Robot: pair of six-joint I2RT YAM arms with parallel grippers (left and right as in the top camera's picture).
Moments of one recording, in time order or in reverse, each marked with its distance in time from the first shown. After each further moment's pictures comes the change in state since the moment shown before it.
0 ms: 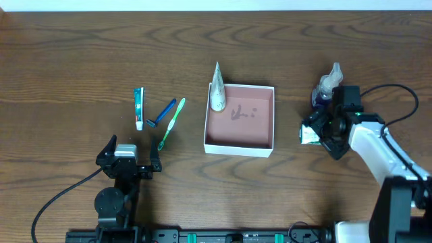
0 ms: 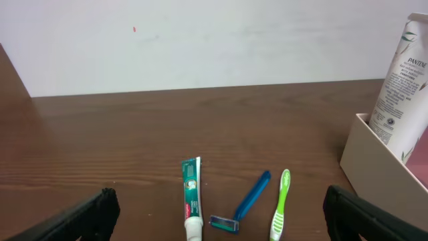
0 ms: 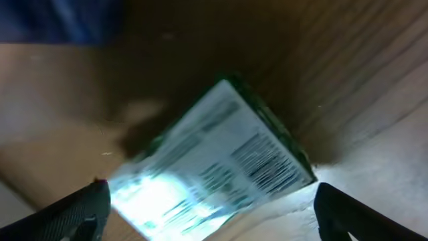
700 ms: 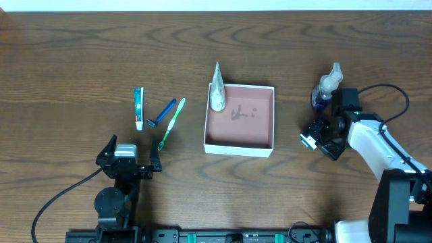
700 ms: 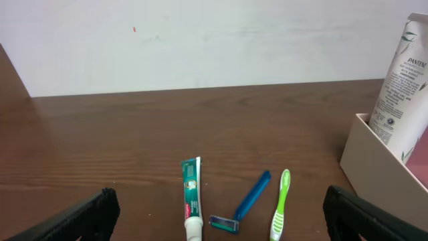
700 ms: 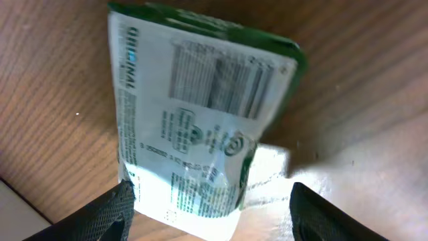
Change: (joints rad) left arm 0.000 0.000 0.000 0.000 0.000 0.000; right arm -0.001 0.023 0.000 -0.047 -0.036 -0.165
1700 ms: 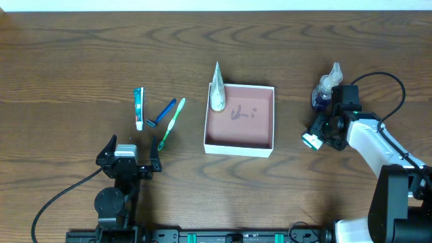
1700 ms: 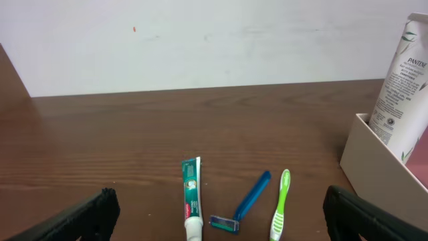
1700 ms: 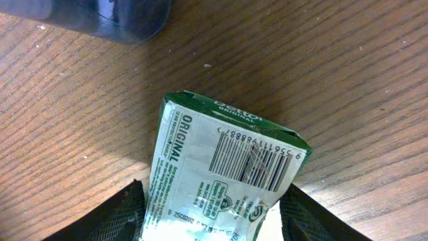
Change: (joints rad) left arm 0.000 0.000 0.000 0.000 0.000 0.000; right arm 0.000 0.021 0.000 0.125 0.096 -0.190
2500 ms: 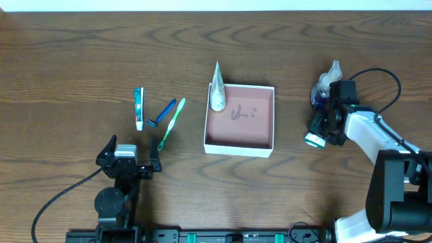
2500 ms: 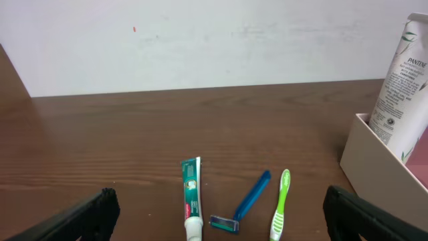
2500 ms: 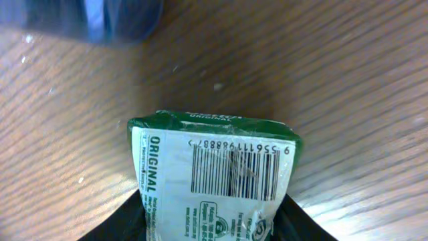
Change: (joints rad) left arm 0.000 0.000 0.000 0.000 0.000 0.000; right arm 0.000 0.095 0.066 -0.028 -0.026 -0.017
